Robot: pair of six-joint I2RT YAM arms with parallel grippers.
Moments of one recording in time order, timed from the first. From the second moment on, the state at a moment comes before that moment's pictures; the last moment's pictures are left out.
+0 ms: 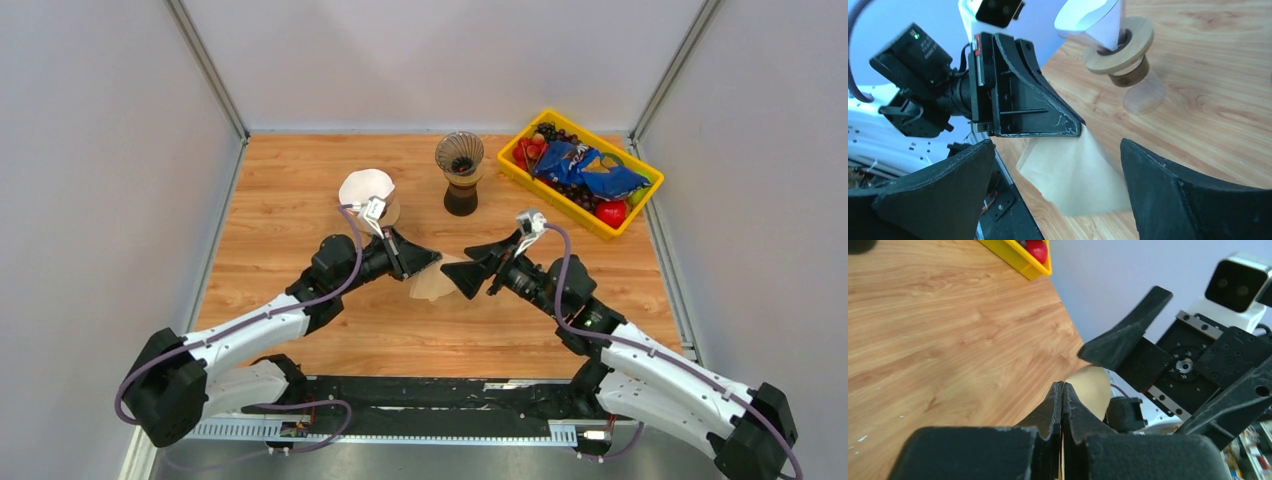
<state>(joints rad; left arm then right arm) -0.74 1.07 0.53 0.50 0.25 -0.89 0.82 0.76 0.49 0.31 -0.08 0.59</state>
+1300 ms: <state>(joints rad) -0.74 1.07 0.58 0.45 0.39 -0.76 0.82 0.82 0.56 0.12 -0.26 0.33</state>
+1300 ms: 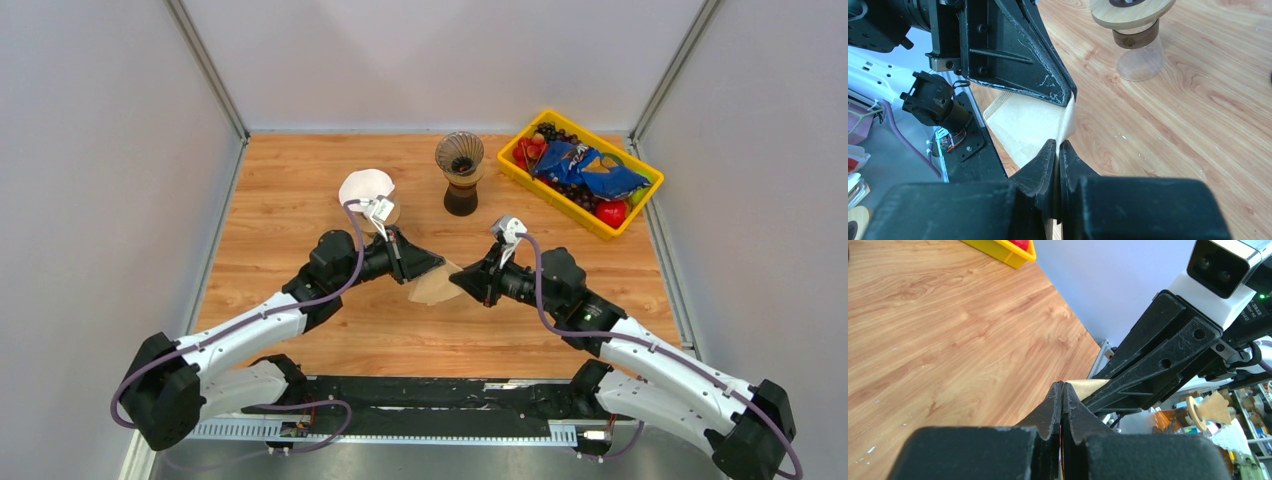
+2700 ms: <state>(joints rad) -0.77 1.03 0.70 -0.08 0.72 -0.17 0.82 1.03 0.82 -0.31 -0.72 0.08</state>
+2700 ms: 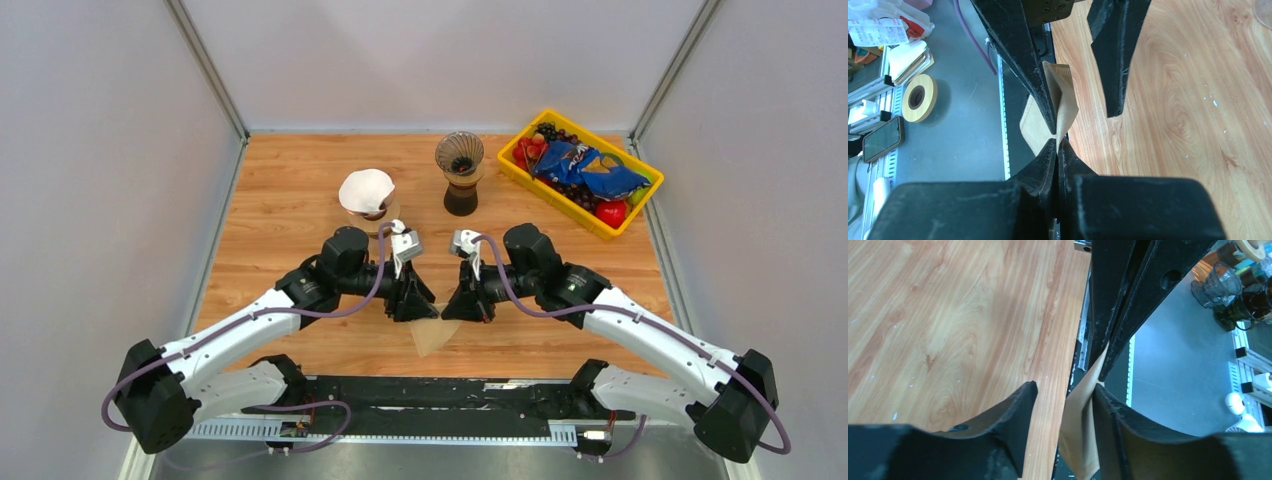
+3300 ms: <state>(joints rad) -0.81 1.04 0.69 0.08 0.70 -0.22 0.82 0.98 0.85 -0.33 -0.50 0.20</state>
